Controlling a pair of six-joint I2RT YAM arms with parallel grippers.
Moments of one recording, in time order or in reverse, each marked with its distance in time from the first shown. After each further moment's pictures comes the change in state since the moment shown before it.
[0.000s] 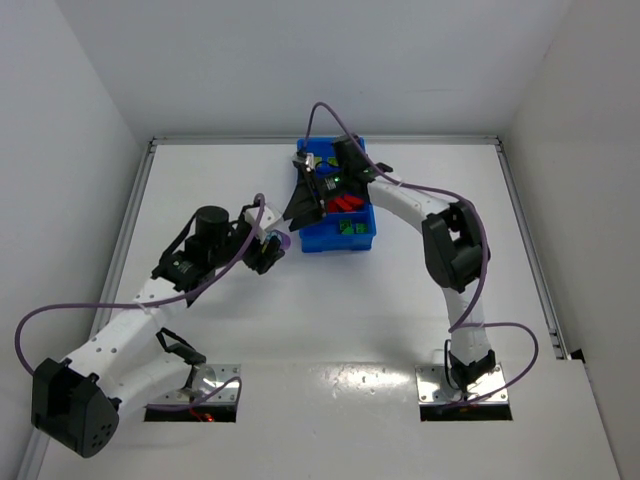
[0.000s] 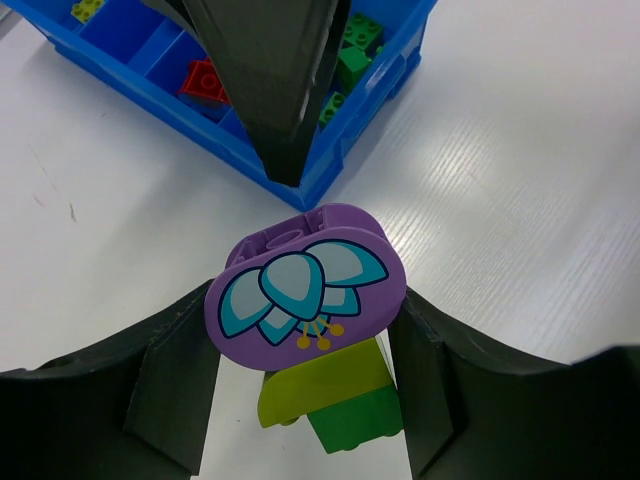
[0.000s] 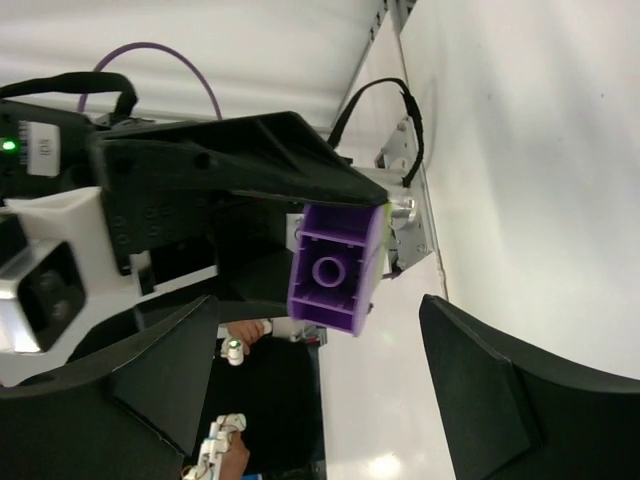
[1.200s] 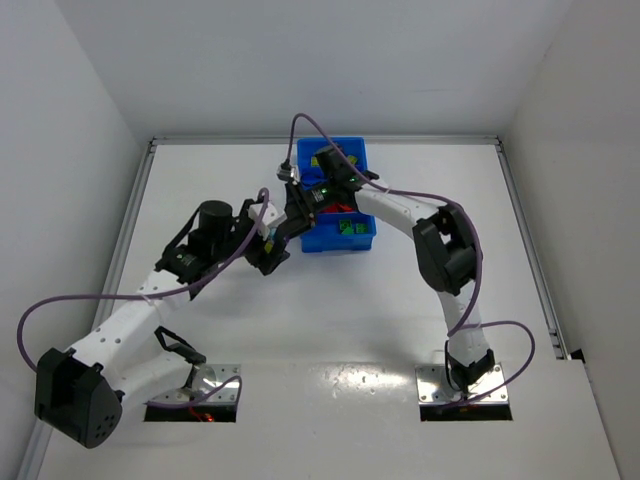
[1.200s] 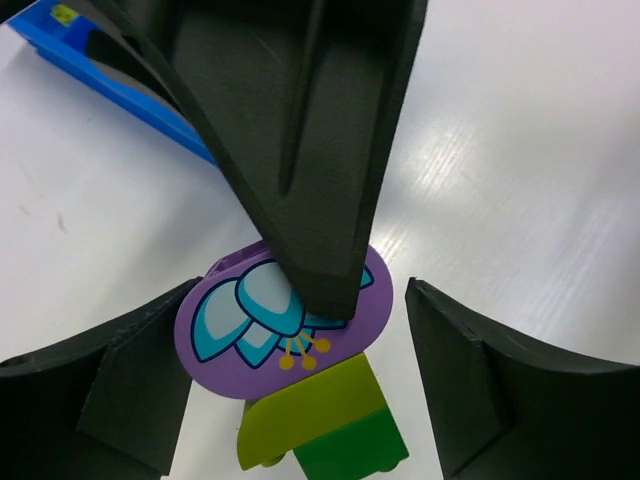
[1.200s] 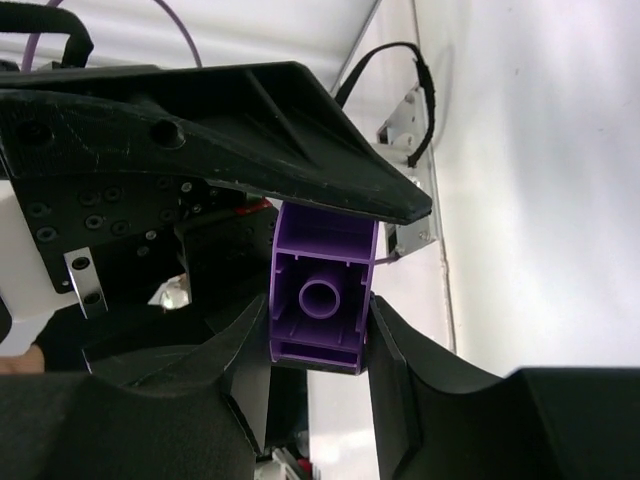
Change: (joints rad) left arm 0.000 0.055 0.044 -0.008 0.021 0.011; right arm 0.076 0.013 -0.005 -0.027 0.002 -0.081
